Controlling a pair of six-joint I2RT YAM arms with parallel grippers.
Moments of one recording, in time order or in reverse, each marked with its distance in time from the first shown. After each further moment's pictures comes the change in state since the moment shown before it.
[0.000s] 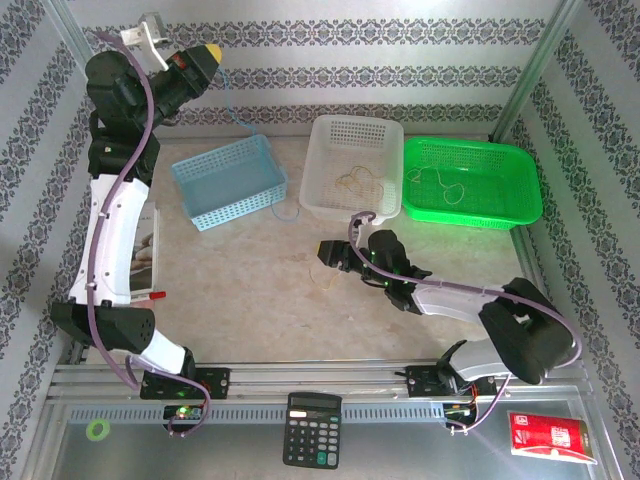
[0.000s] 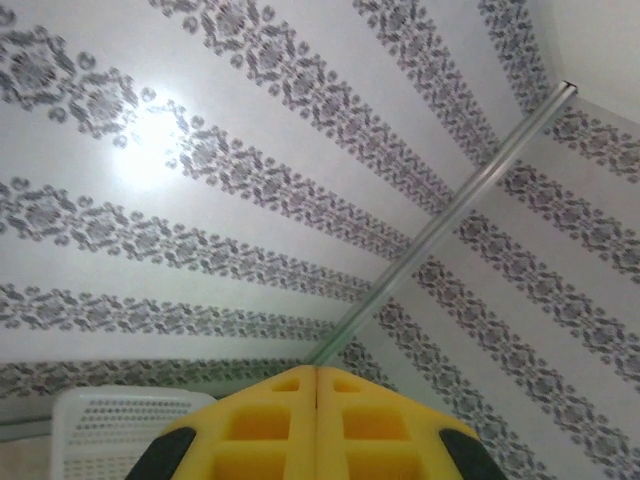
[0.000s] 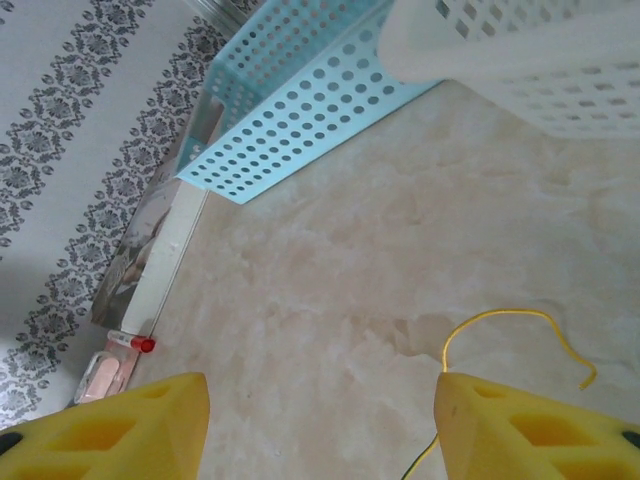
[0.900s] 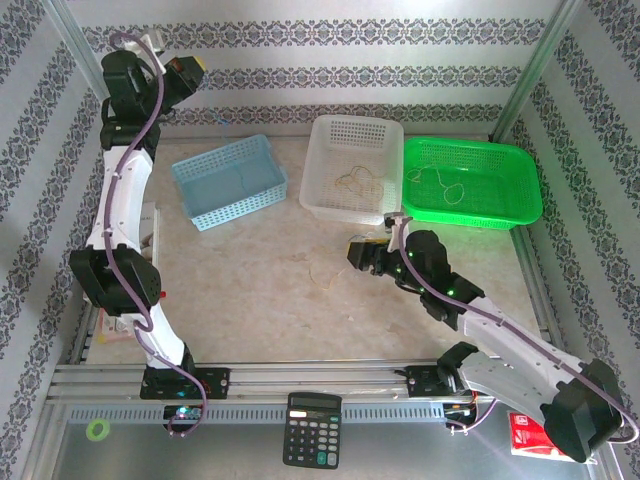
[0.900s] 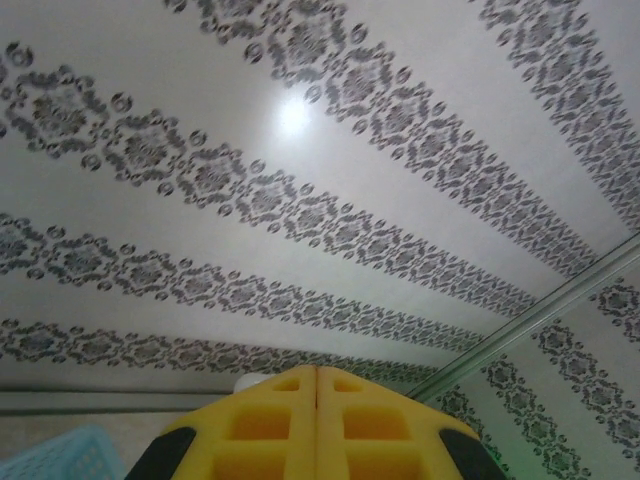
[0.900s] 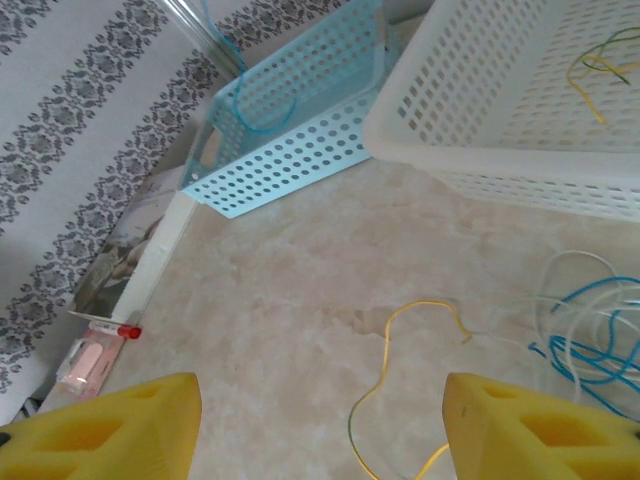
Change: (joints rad) left arm 0.132 0.241 0.008 0.012 -0.026 0.101; right arm -0.095 -0.463 0.016 -0.522 0.008 -0.159
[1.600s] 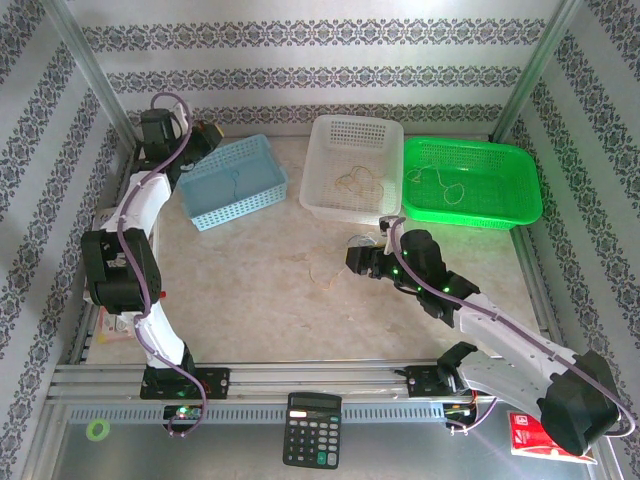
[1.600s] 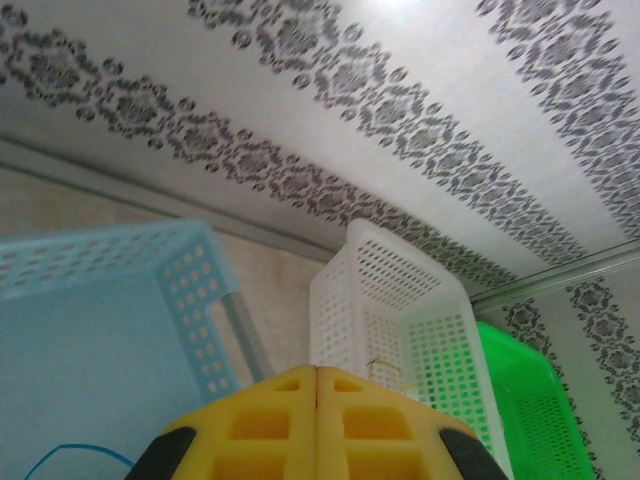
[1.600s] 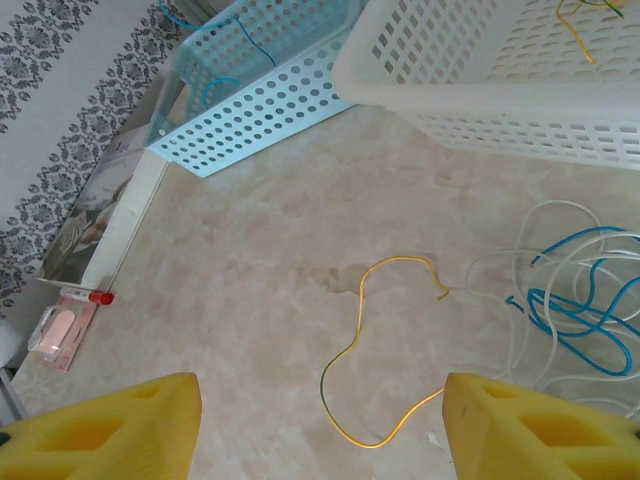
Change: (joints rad) left arm 0.002 0.013 -0.456 0.125 0.028 0.021; right arm 0.001 0.047 0.000 -0.024 -0.023 -0.016
